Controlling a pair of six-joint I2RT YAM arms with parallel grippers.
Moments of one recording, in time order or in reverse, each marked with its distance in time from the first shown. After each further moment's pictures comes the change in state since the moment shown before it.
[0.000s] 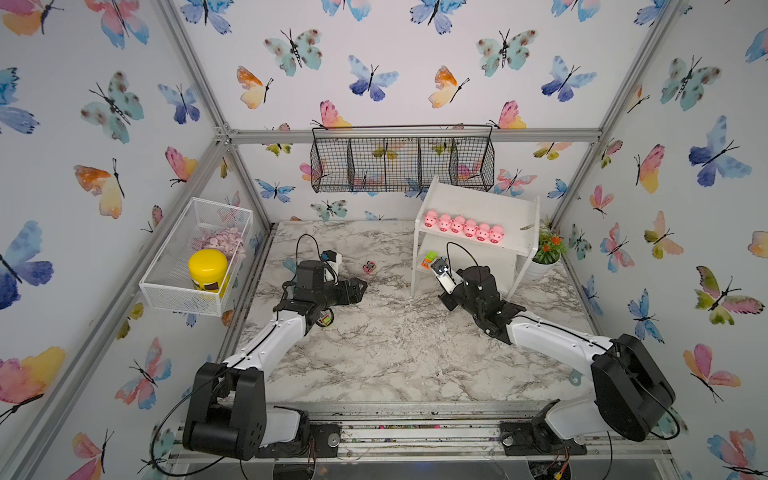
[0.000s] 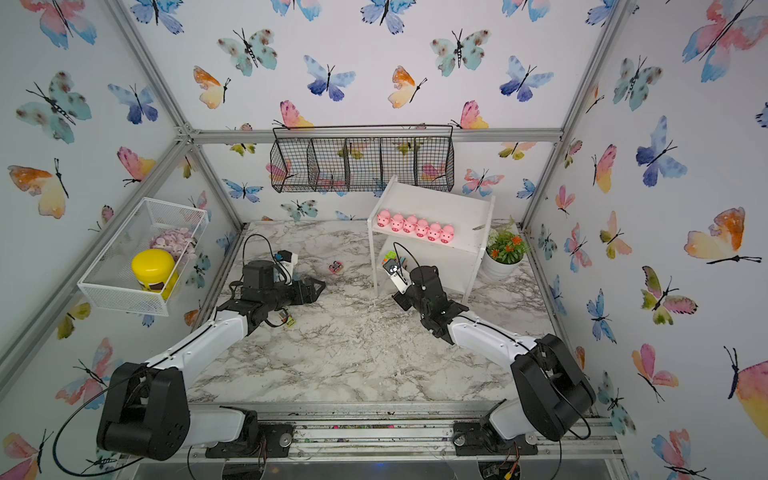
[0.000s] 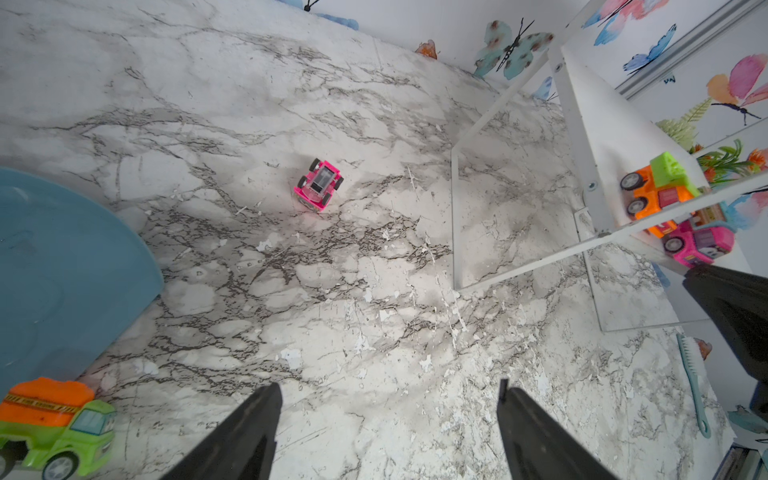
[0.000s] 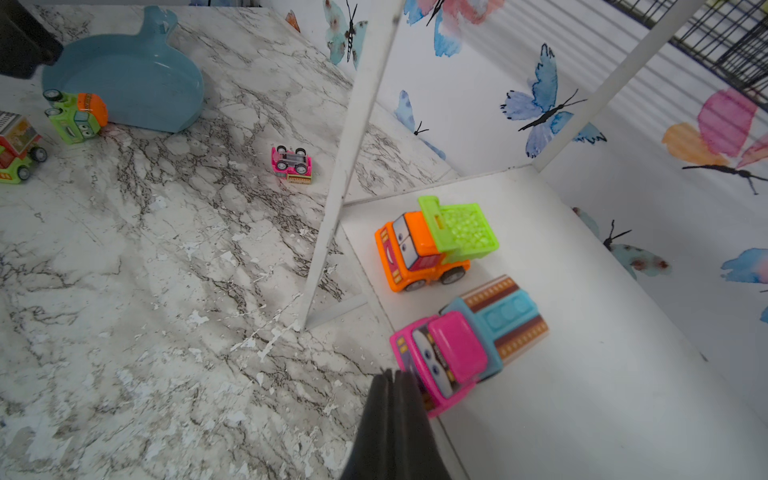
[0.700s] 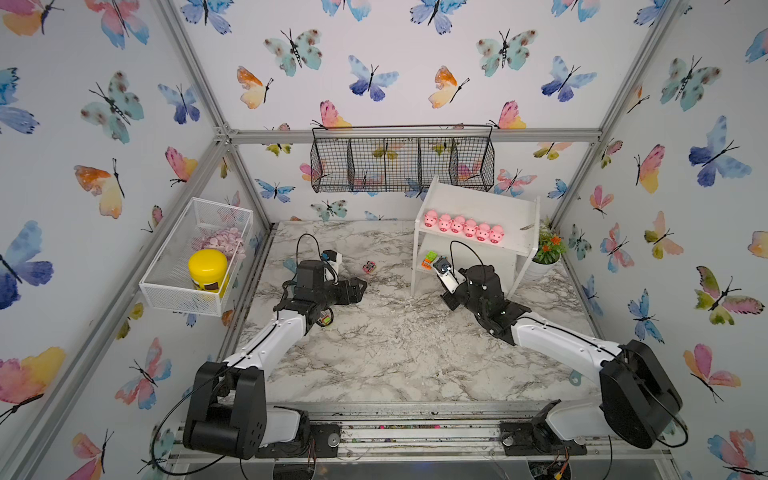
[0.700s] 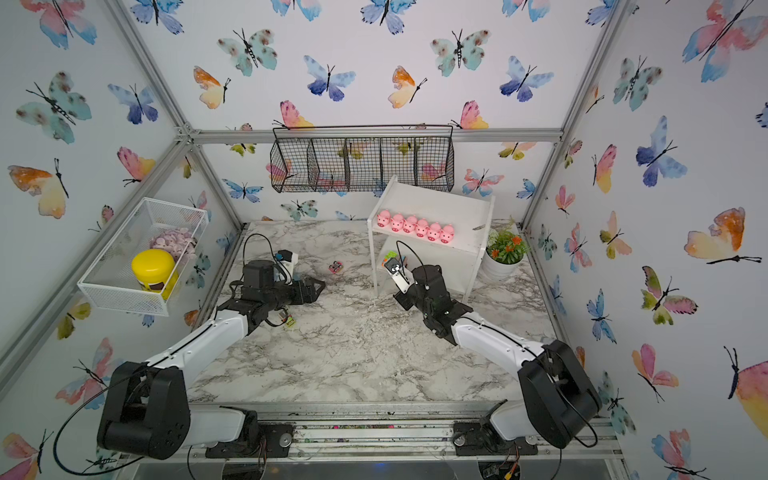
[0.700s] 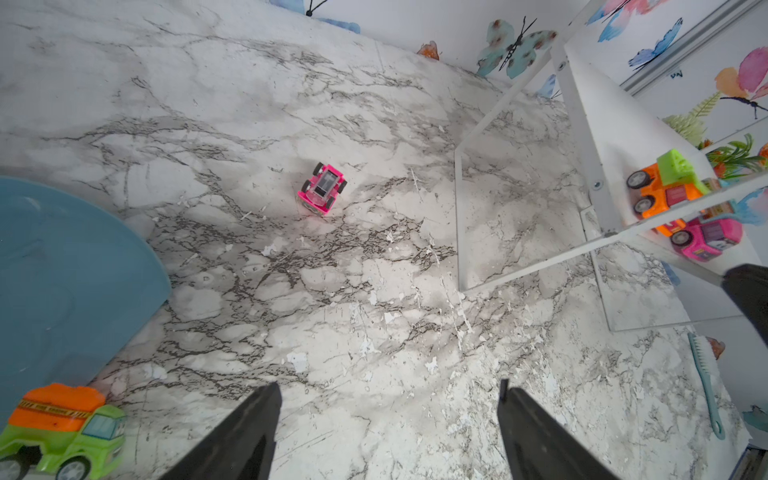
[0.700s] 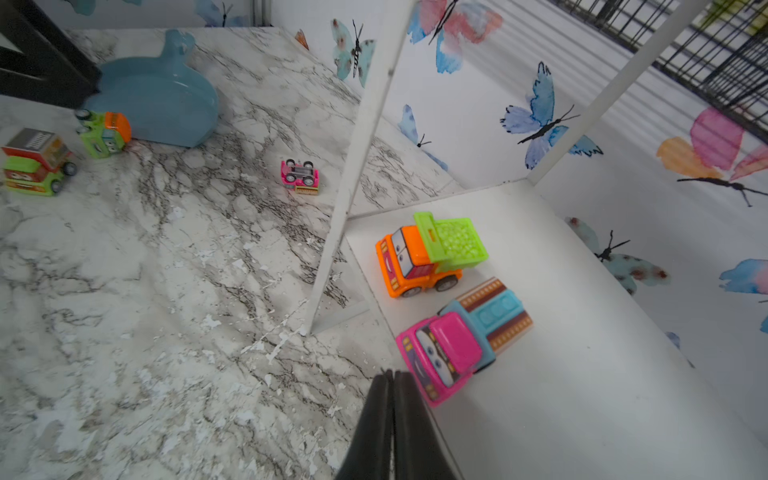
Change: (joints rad) left arm 0.000 0.013 0.010 0.000 -0.014 0.027; right arm -0.005 -0.095 -0.024 -0.029 -0.092 0.006
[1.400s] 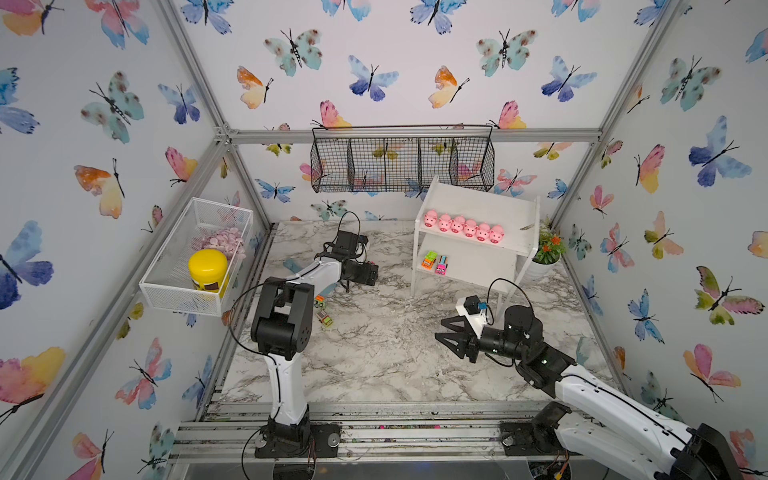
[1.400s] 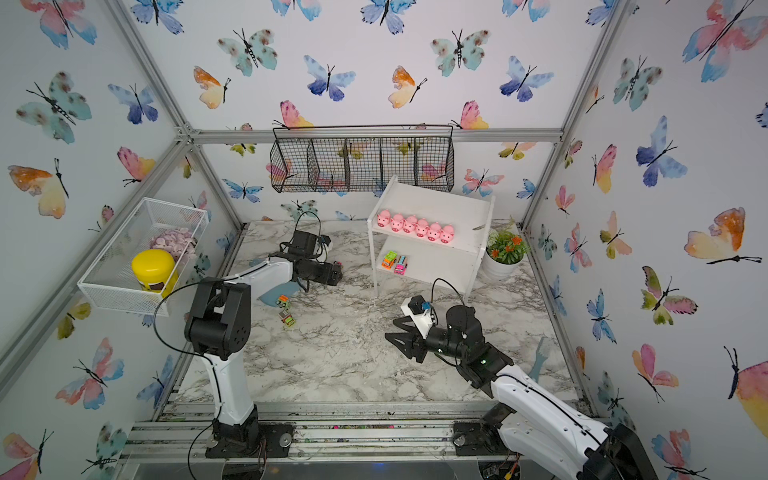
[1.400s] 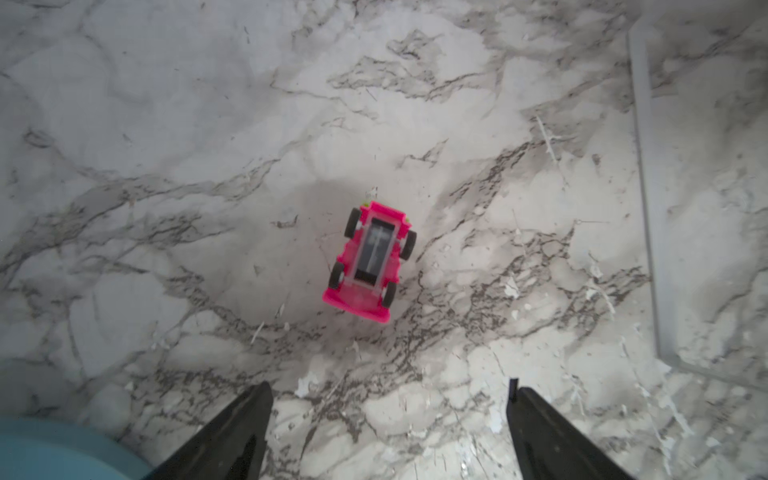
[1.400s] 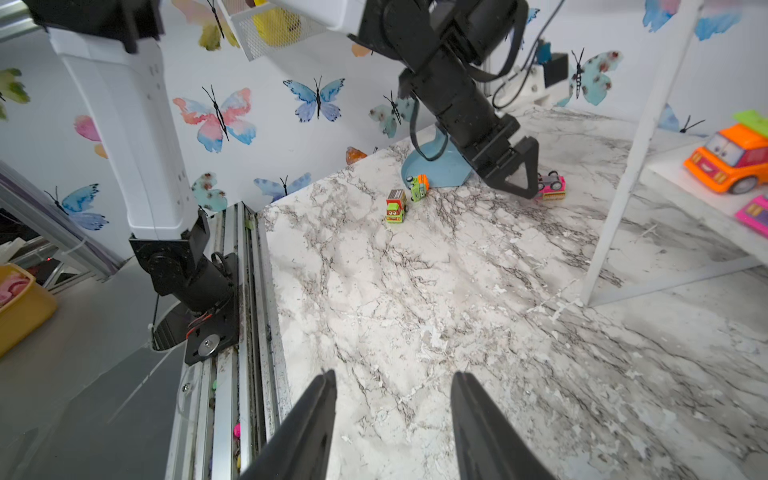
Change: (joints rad) left arm -0.071 0.703 0.677 -0.338 -0.229 0.336; right arm 0.006 -0.465 -0.357 -0.016 -0.584 0.431
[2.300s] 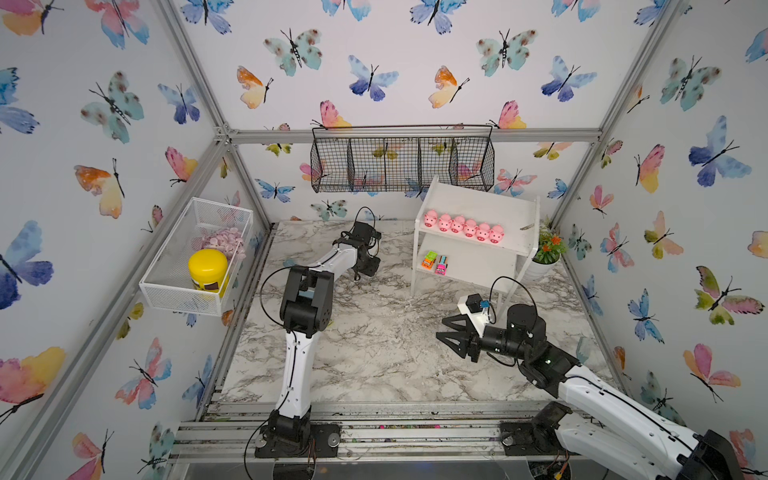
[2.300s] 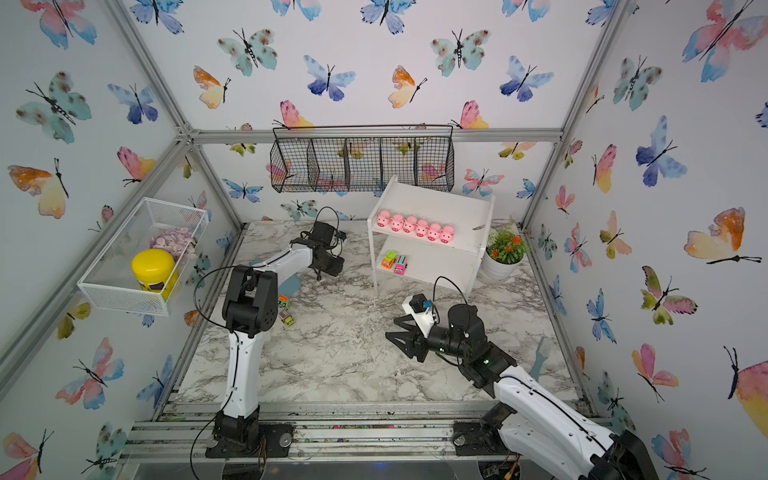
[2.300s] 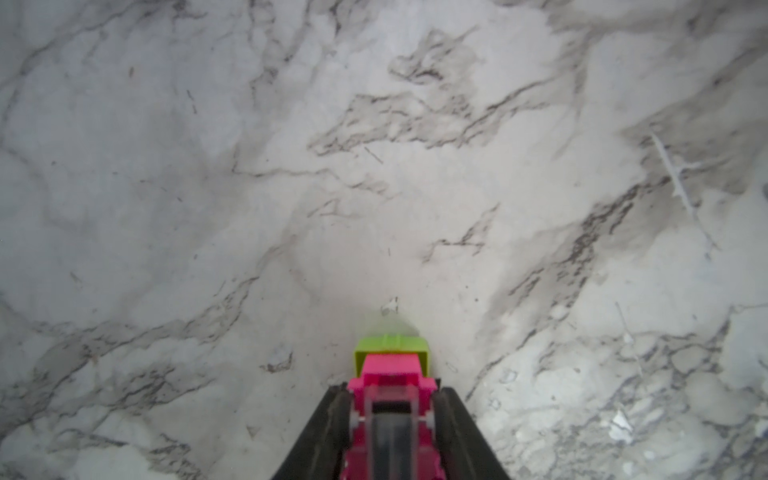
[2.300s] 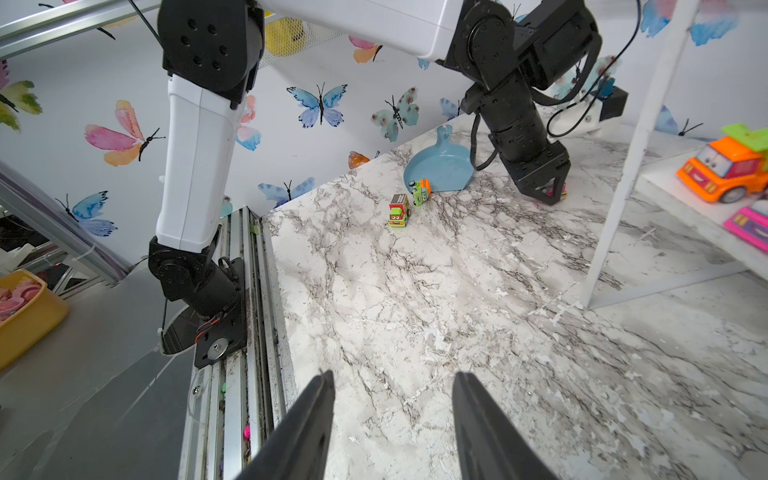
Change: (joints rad) left arm -0.032 0.267 0.362 -0.165 -0.087 0.095; right arm 0.000 -0.018 0.027 -0.060 -0.002 0.002
